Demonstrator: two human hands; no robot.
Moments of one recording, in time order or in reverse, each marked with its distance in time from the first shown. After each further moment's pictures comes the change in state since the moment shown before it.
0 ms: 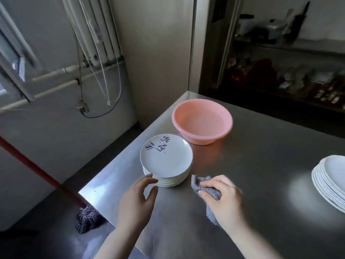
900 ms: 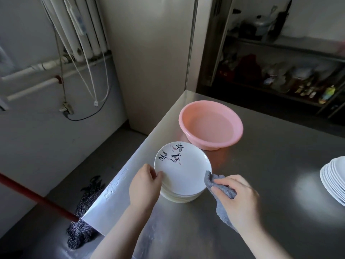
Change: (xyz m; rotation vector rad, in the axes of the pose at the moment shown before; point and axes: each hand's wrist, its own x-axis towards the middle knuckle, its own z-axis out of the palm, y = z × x) left_hand 0.123 -0.034 0.000 0.002 -0.069 -0.129; right_hand 0.037 -0.050 0.046 -0.028 0.139 0.170
